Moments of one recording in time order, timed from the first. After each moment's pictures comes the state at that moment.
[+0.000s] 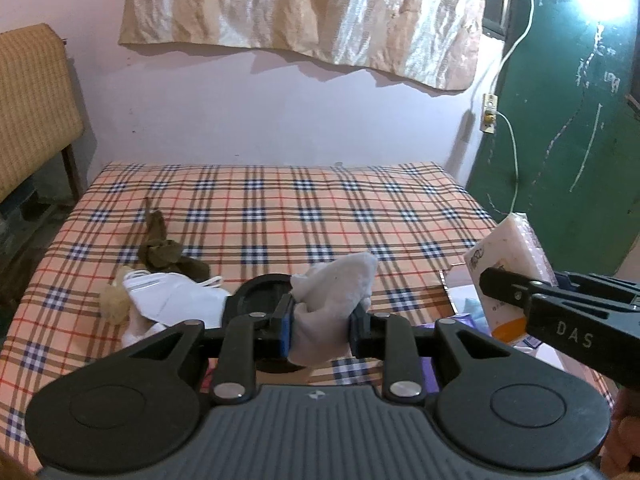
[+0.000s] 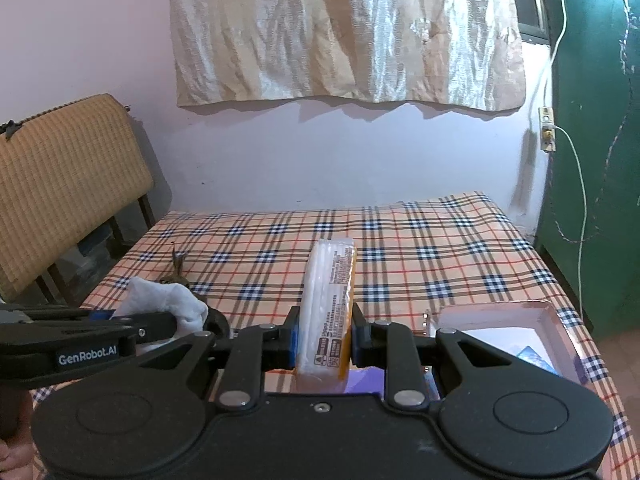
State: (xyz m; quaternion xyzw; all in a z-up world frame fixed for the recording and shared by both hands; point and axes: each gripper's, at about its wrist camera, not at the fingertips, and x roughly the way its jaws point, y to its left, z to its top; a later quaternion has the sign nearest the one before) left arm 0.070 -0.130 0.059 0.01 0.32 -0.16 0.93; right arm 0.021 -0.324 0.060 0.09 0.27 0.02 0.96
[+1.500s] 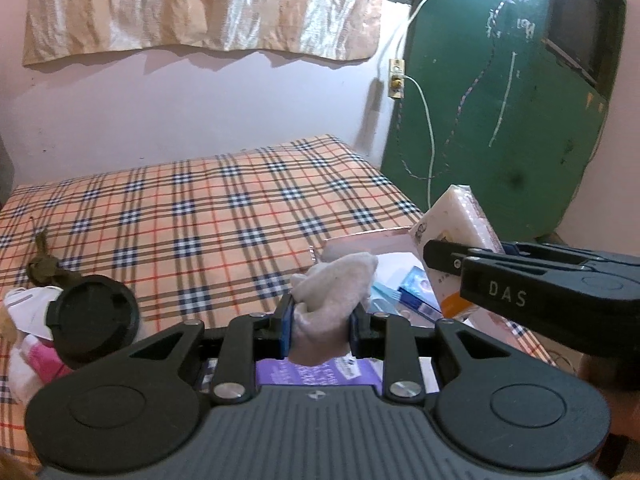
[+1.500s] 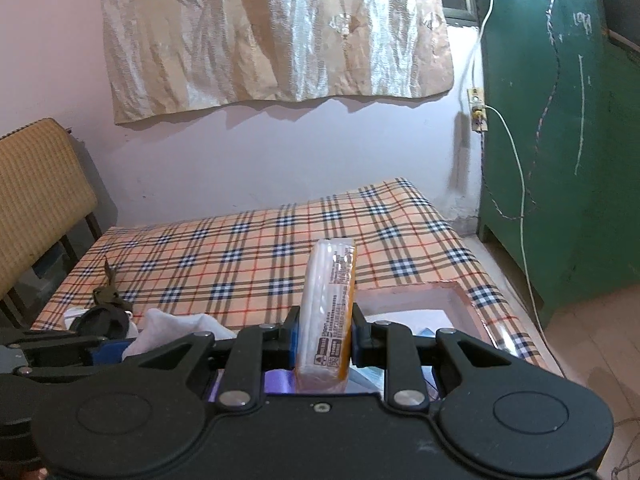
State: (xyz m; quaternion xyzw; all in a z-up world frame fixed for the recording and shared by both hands) left arm 0.050 -0.228 0.041 0.04 0.33 -0.26 0.91; right arm -0.008 -0.414 0.046 0.11 0.28 -0.05 0.95
